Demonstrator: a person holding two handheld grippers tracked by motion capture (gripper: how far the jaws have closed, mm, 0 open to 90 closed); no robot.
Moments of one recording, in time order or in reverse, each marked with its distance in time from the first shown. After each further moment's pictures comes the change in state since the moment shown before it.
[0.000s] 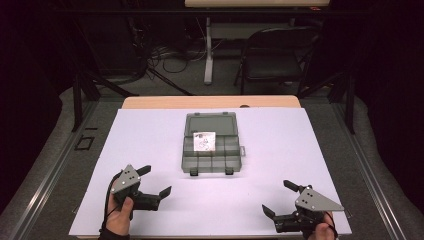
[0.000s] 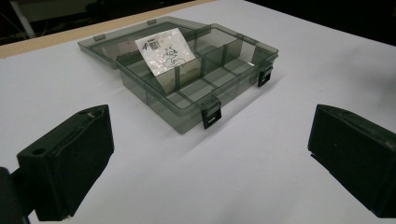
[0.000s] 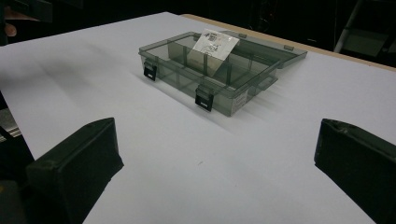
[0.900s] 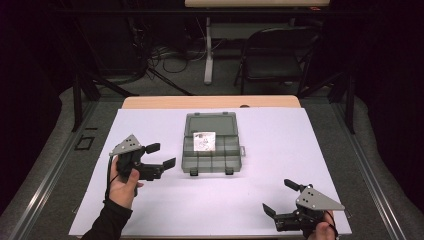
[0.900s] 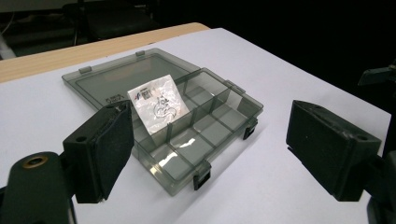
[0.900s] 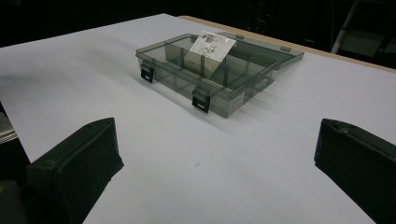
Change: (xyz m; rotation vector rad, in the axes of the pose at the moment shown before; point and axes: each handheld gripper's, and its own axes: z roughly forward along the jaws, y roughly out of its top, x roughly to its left) left arm 0.025 0.063 0.007 -0.026 -0.099 -0.110; right arm -0.003 0.001 -0.001 0.007 -0.006 0.001
